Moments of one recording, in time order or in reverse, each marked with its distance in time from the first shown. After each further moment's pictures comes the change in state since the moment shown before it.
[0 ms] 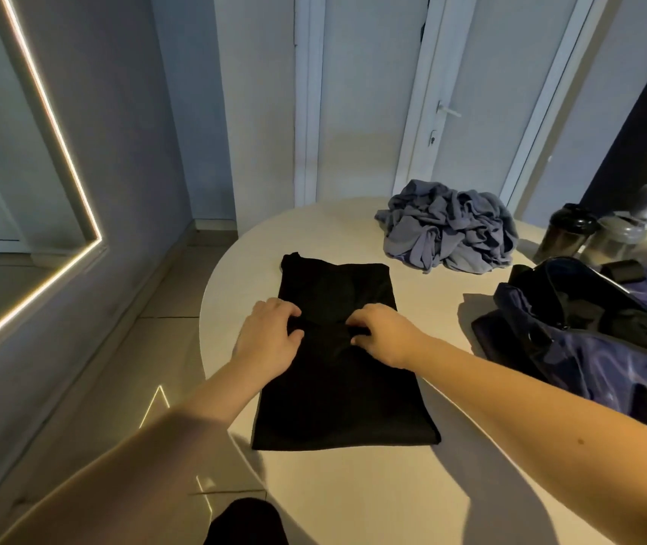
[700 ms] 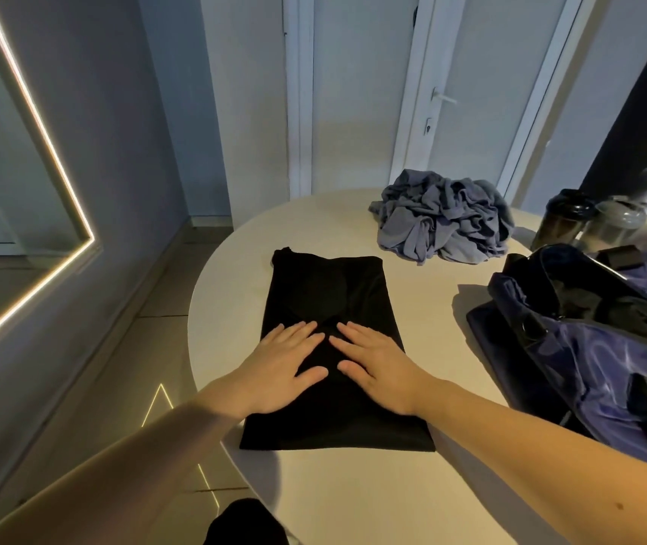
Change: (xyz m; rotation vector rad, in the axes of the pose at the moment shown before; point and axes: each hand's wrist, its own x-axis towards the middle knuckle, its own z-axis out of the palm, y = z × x) left_hand -0.032 0.015 0.005 0.210 -0.393 0.342; right_hand -0.048 0.005 0.044 0.054 0.066 -0.181
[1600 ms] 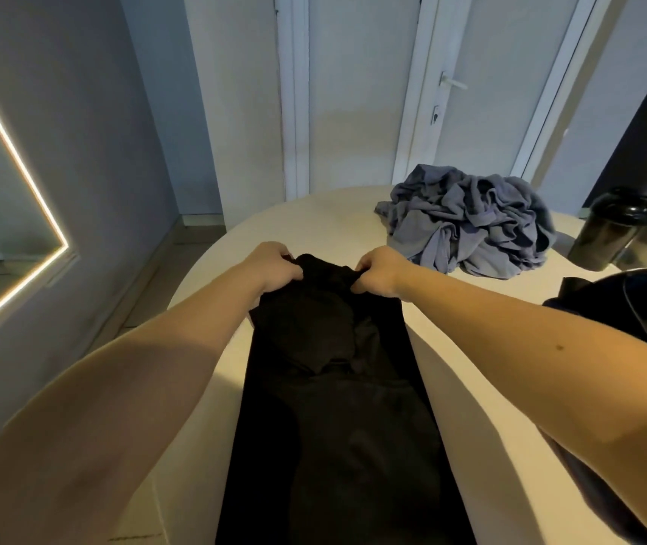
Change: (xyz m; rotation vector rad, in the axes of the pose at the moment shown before) left_hand 0.197 -0.091 -0.087 -0.522 0.095 -0.540; right_hand 0.194 0.093 -0.085 0.260 -0.006 0.515
